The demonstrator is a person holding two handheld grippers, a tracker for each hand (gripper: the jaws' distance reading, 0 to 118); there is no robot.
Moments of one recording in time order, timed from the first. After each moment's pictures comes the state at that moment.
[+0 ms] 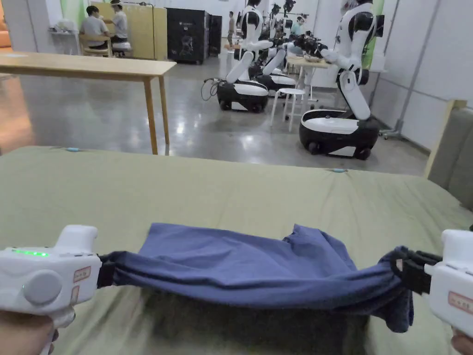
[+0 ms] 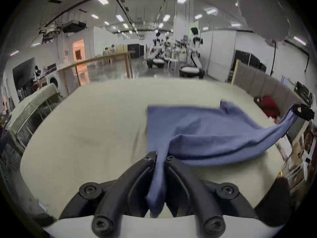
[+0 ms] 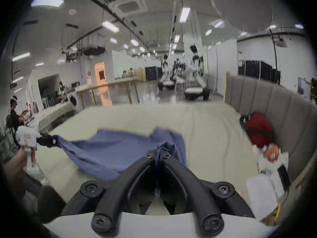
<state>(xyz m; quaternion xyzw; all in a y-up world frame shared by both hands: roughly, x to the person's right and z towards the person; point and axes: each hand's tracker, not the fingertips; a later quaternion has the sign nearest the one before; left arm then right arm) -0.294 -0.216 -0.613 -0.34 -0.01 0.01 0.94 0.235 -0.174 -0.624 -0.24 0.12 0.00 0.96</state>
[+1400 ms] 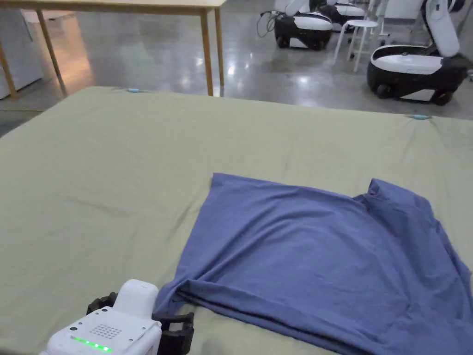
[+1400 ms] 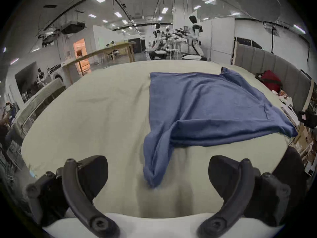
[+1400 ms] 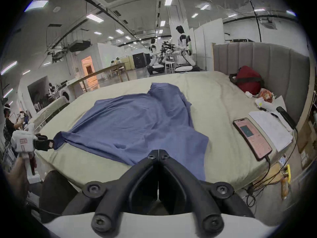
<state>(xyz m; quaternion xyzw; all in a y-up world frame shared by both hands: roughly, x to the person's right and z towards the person) -0.296 -0.312 -0.537 -0.35 0.01 -0.02 0.94 0.204 -0.282 -0.506 -0.28 0.06 -0.05 0.96</state>
